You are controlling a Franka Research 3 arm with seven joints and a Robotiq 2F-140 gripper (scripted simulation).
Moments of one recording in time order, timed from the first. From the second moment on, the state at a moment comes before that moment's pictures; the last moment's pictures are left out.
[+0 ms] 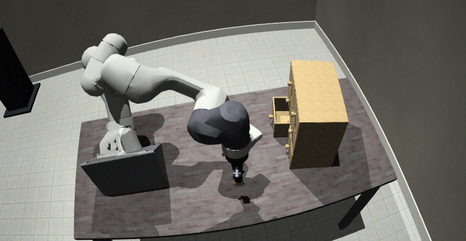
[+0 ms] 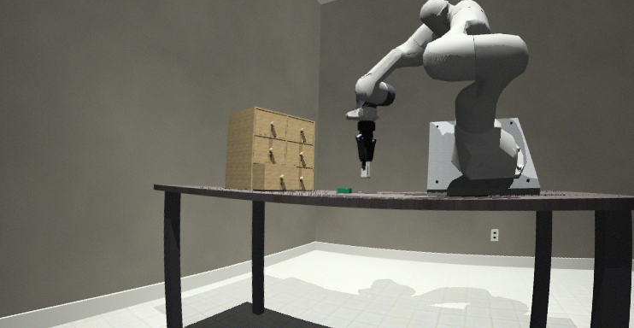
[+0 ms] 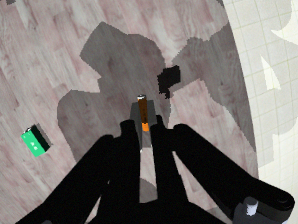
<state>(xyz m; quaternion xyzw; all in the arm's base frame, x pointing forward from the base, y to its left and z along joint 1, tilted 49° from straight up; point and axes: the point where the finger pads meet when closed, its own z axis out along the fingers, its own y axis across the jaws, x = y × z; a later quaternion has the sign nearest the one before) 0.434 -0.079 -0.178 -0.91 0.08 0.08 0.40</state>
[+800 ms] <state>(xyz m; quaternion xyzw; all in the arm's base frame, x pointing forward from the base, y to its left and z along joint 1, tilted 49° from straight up) 0.467 -0.060 -0.089 -0.91 0.05 0.07 0.41</state>
